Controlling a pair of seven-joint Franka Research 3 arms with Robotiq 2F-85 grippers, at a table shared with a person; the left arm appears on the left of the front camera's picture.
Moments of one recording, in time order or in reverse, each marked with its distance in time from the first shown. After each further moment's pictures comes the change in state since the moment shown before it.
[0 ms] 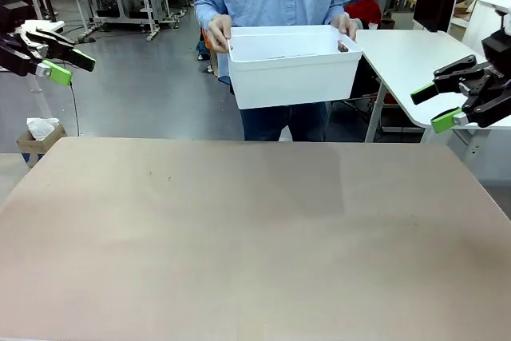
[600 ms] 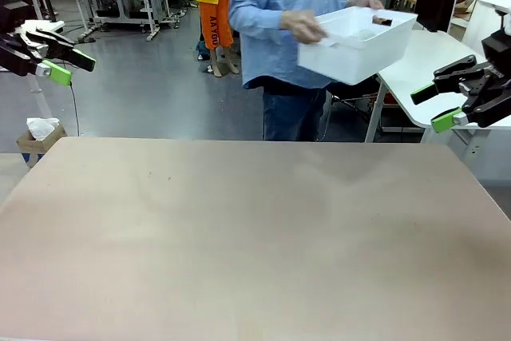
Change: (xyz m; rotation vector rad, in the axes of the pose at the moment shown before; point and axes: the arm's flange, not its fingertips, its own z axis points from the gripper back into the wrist) left arm 0.000 0.000 0.000 0.000 0.000 0.000; right arm 0.000 0.000 0.000 0.000 0.000 0.000
